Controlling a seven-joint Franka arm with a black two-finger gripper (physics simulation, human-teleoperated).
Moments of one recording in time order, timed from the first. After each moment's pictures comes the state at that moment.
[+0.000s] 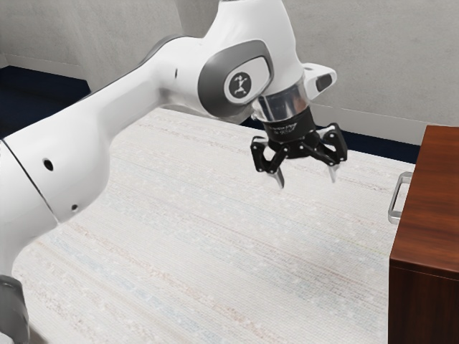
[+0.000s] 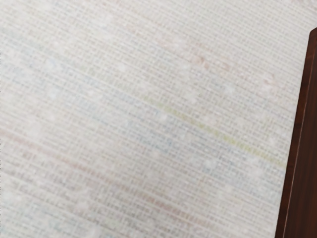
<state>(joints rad) -0.10 0.42 -0.14 -1.10 0.00 1.67 -0.66</state>
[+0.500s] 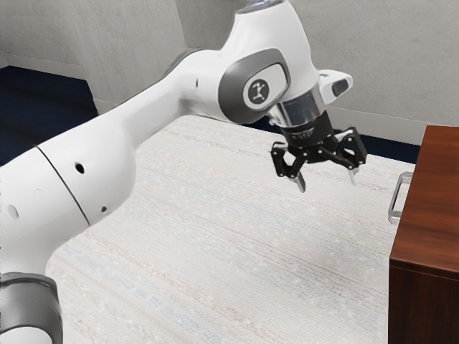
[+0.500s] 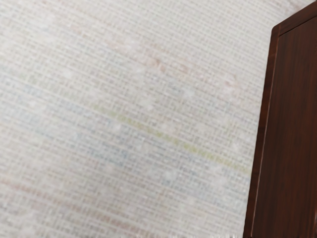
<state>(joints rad) -0.10 0.53 -0.15 -0.99 -0.05 1.68 -0.62</state>
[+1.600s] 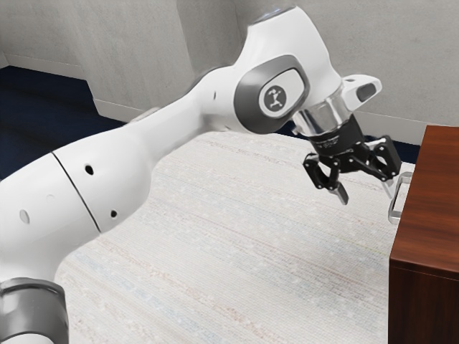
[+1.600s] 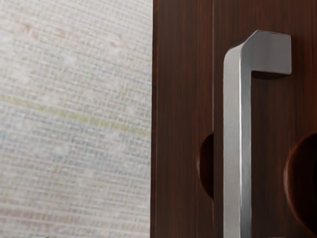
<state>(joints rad) -0.12 0.56 -0.19 -0.98 -0.19 1.76 -0.49</state>
